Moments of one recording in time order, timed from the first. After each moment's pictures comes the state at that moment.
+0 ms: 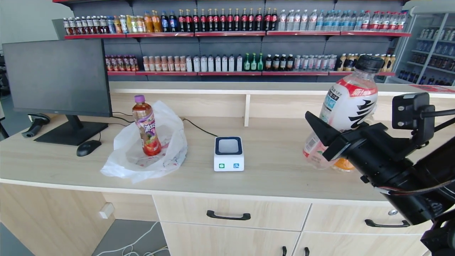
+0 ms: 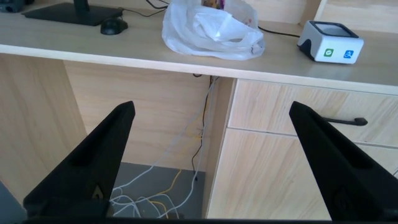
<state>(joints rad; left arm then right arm) 0.00 0.00 0.00 0.00 0.00 -0.01 0.54 1.66 -0.43 -1.57 -0.10 -0.04</state>
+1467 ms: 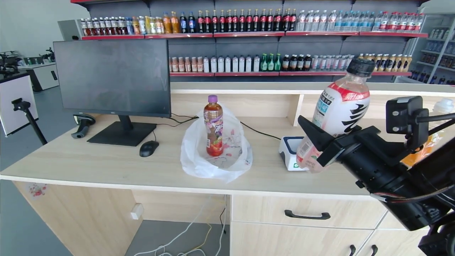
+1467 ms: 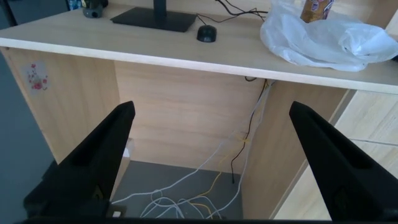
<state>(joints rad) 0.00 0.00 0.00 0.00 0.00 -0.02 0.57 1.67 -0.43 -1.57 -0.10 -0.04</state>
